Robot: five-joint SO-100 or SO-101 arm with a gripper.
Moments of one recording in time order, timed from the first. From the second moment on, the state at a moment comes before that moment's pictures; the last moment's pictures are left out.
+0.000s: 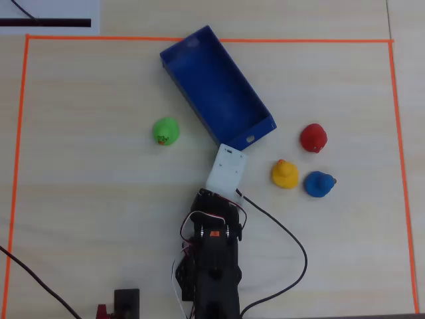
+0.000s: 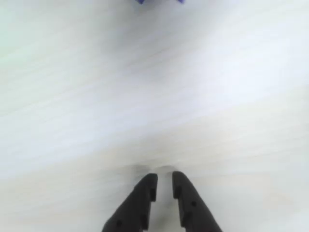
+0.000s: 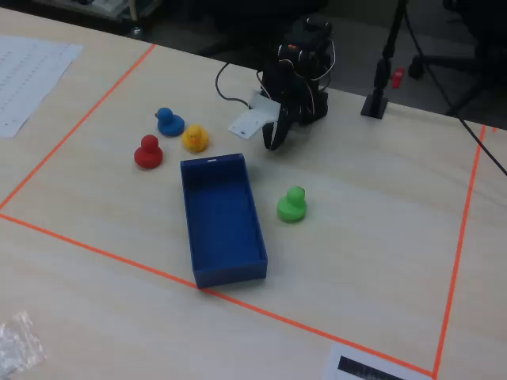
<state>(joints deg) 5.4 190.5 178.4 73.3 -65.9</state>
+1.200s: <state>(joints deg) 69.6 114.5 111.5 32.9 -72.2</state>
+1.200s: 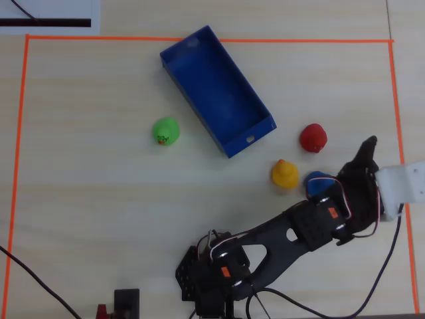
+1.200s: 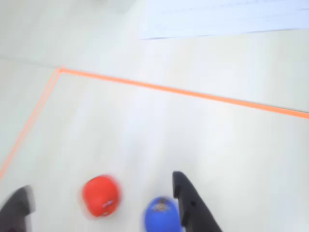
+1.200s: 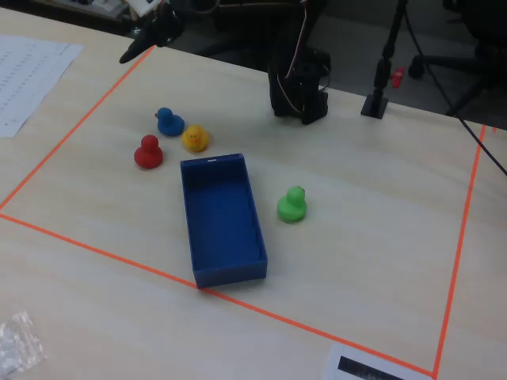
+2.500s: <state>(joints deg) 70.8 114.7 152.1 1.0 -80.6</state>
